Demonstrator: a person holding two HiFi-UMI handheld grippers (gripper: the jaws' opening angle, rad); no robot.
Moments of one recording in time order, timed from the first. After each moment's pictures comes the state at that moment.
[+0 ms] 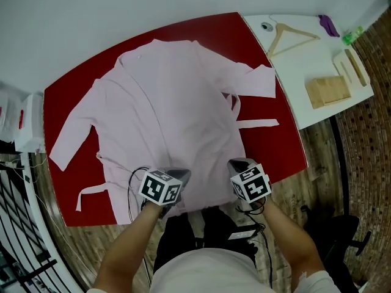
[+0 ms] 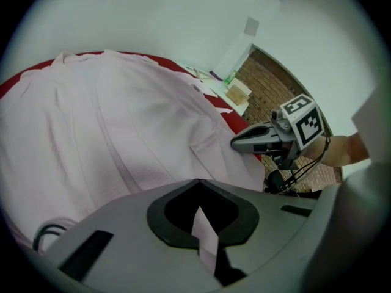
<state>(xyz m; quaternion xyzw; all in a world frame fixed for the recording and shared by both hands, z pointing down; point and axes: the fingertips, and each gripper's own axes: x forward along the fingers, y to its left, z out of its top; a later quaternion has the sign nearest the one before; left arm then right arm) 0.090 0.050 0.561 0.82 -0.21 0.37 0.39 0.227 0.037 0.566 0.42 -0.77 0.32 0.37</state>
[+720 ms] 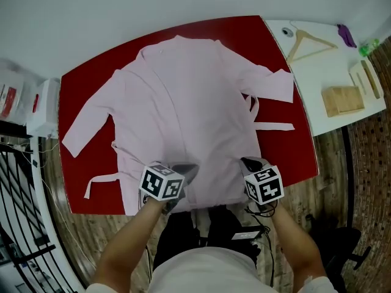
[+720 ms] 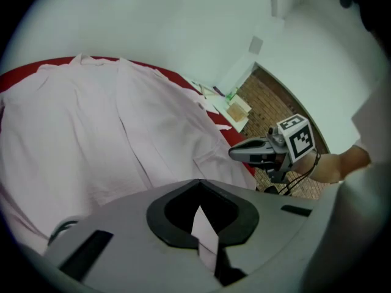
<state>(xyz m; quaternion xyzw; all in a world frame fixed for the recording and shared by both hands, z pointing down) 0.073 0.039 0.528 0.83 -0.23 0.30 0.42 0.217 0.026 0.542 0.43 -0.78 0.32 0.33</state>
